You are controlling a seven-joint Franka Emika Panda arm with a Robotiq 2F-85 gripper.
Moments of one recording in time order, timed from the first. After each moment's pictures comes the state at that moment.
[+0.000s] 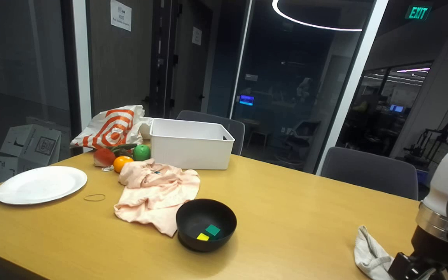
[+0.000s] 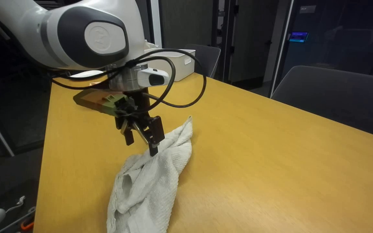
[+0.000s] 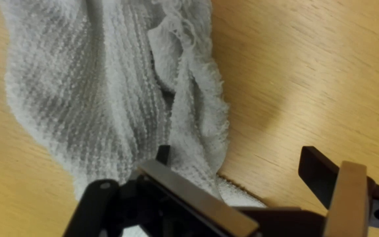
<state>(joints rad) -0.02 -0.18 0.01 -2.72 -0.16 2.50 0.07</state>
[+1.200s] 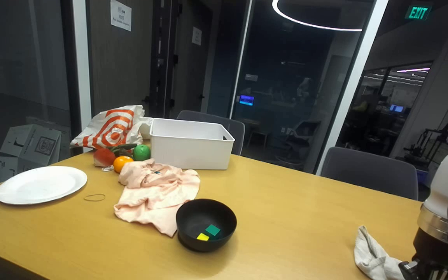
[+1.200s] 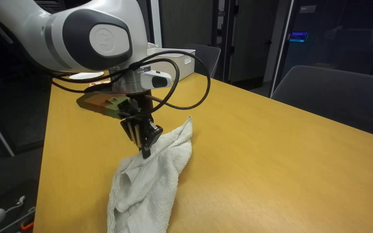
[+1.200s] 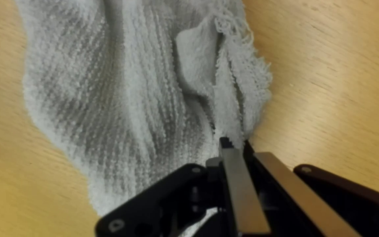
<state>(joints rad) -0.04 -0.17 0.01 -2.72 -0.20 2.51 0.09</state>
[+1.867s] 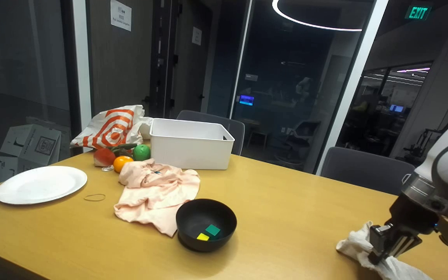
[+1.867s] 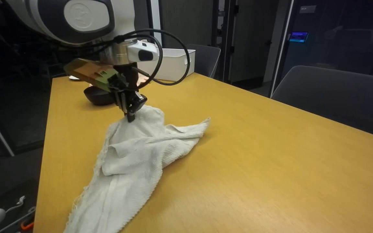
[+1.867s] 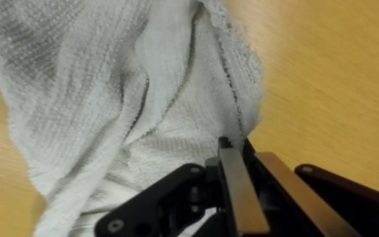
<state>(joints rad) 0.12 -0.26 0.01 -2.66 0.20 2.49 -0.13</state>
